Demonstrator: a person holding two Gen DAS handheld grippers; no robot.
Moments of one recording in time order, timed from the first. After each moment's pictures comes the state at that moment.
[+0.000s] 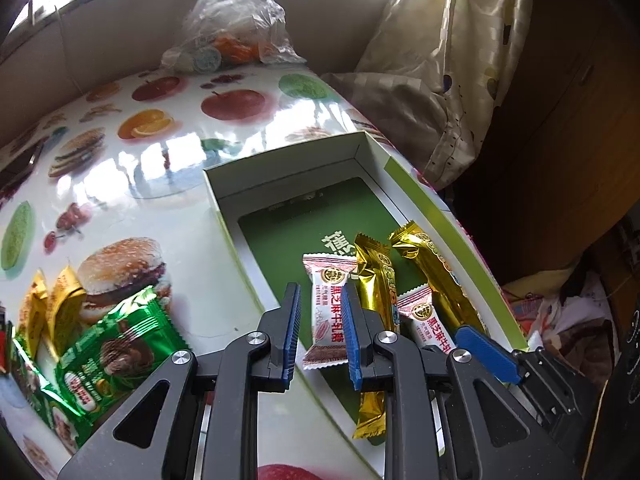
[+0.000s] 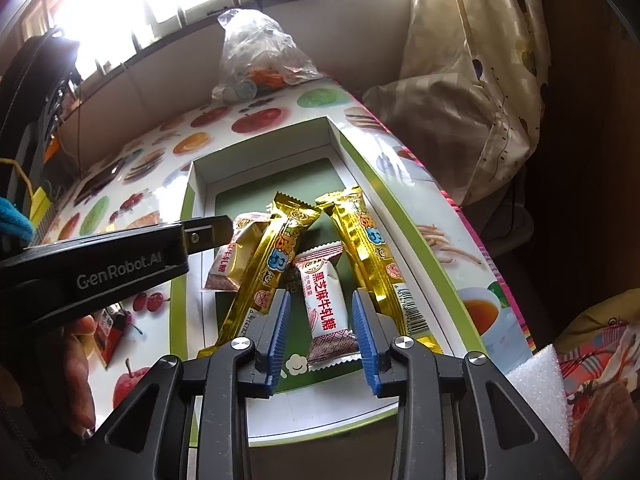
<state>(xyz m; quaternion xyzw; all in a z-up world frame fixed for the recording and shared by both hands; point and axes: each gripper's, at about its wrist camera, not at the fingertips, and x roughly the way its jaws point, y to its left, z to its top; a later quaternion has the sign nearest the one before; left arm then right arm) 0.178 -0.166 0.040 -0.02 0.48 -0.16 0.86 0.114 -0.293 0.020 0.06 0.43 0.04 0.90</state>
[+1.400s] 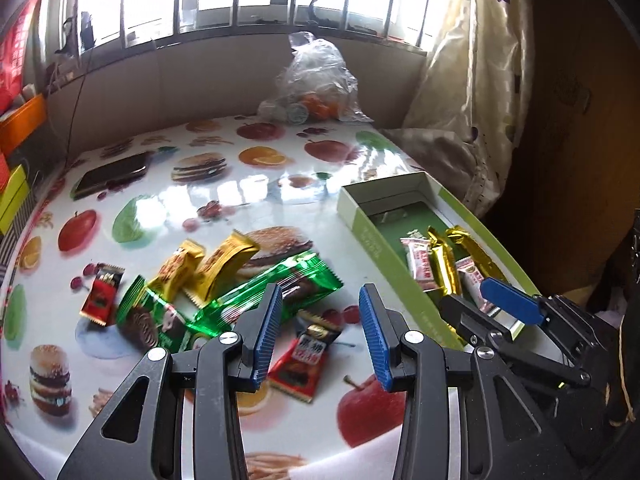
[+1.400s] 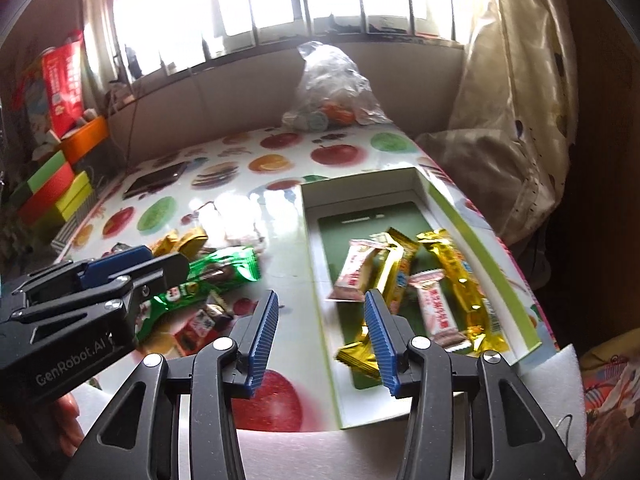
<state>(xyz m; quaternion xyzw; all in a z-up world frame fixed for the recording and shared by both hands) 0.090 -0.061 0.081 -0.02 0.39 -0.09 0.91 0.077 -0.210 0.060 0.02 0.37 0.09 0.93</state>
